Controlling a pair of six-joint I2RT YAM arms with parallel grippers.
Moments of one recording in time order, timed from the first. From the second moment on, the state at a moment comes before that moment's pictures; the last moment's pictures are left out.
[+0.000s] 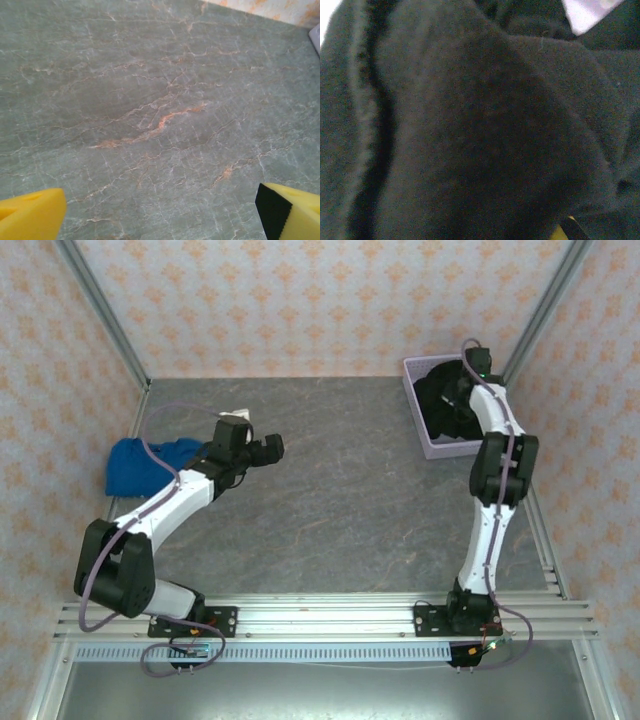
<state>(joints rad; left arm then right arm) -0.29 1.39 0.93 -0.21 -0.08 -0.44 -0.11 2.18 1.95 -0.67 0.00 0.55</state>
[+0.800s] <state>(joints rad) -0.29 0.99 0.84 -0.35 -0.46 -0.53 0.50 1.68 1.80 -0.53 -0.18 0.50</state>
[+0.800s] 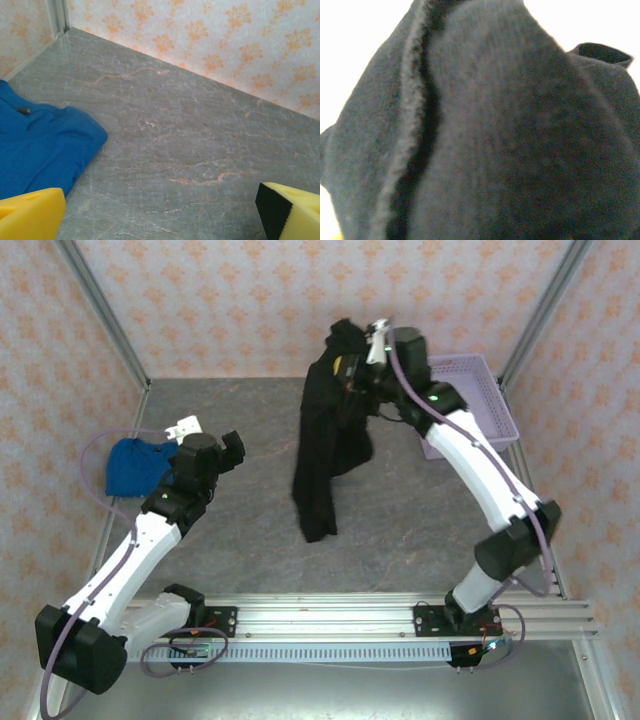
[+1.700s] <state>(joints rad) -0.29 1.08 0.81 -0.34 -0.34 -0.54 0.10 2.29 2.00 -0.84 0.38 0.18</state>
